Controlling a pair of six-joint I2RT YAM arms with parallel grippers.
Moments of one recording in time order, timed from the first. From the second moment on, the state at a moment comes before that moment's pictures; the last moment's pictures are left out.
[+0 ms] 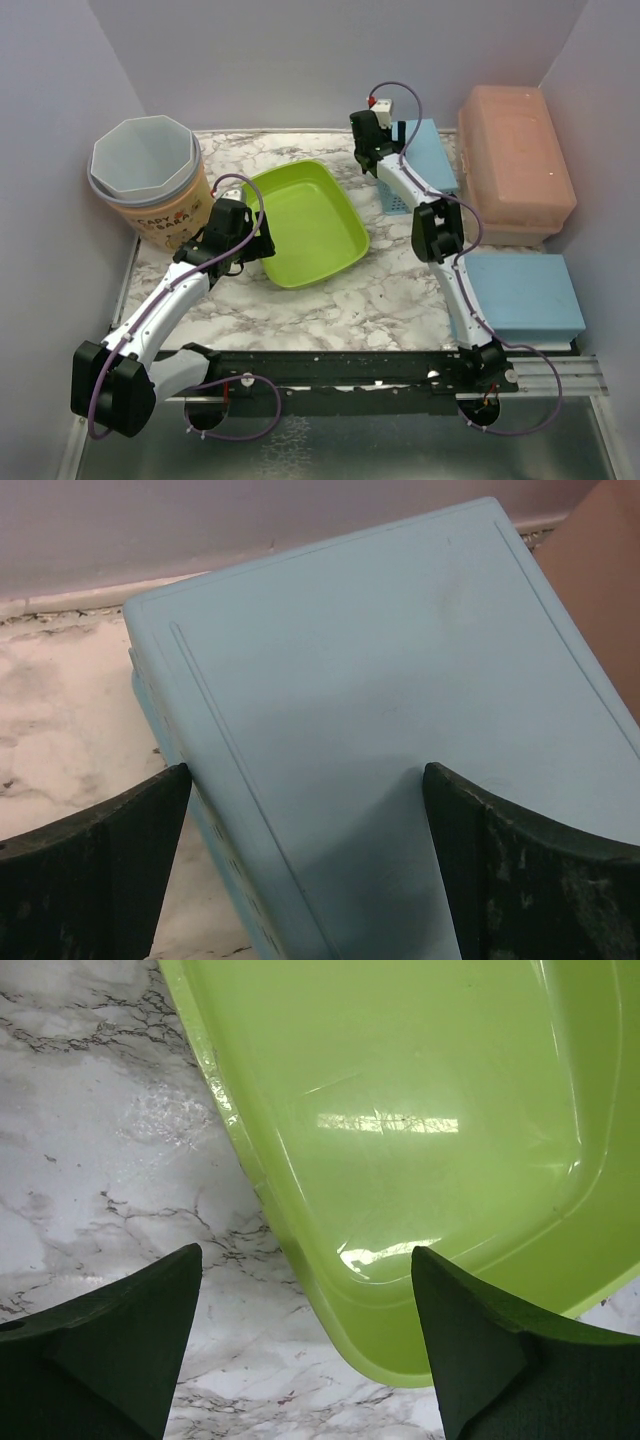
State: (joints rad) left arm -0.36 1.09 0.79 -0.48 -0.09 -0.49; right arm 0.42 2.68 2.46 -0.35 0.81 0.13
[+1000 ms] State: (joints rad) left arm -0.36 1.08 0.79 -0.50 -0.07 -0.52; right arm 0.35 2.57 2.36 -0.50 0.81 0.34
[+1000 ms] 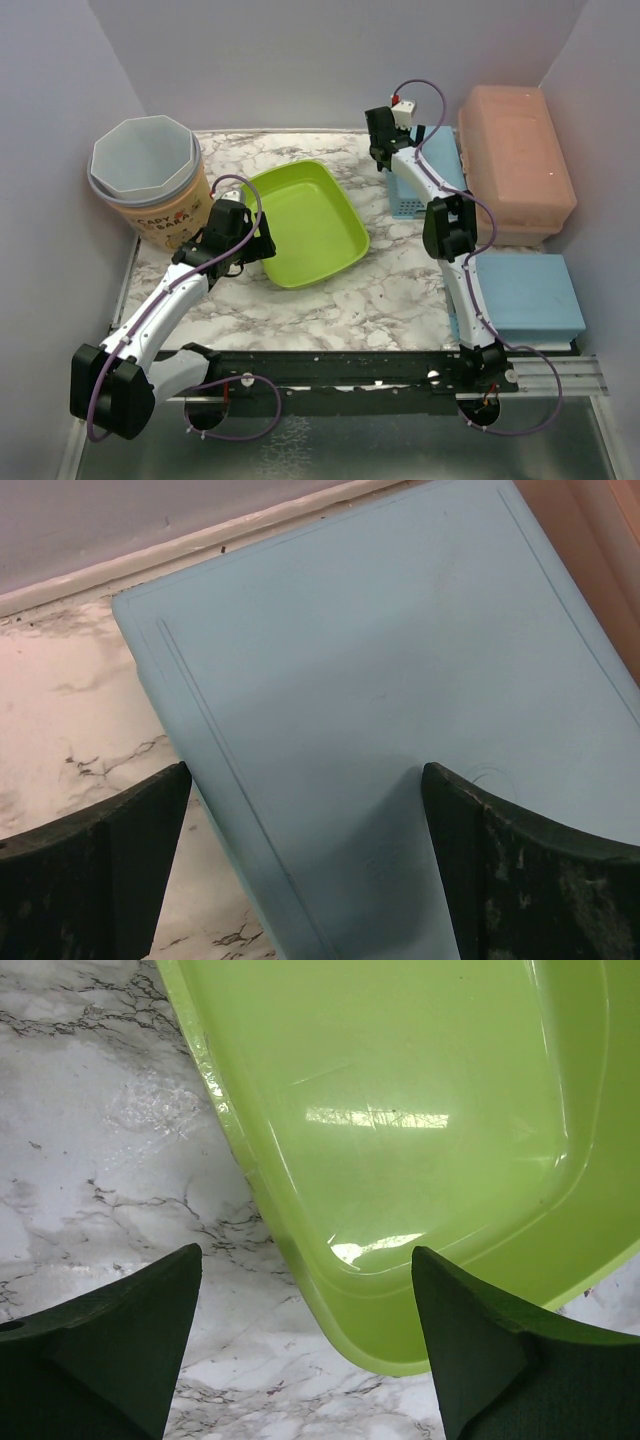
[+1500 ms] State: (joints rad) left arm -0.36 1.07 0.79 -0.50 -0.06 -0.52; right arm 0.34 2.53 2.33 -0.52 0.79 0.34
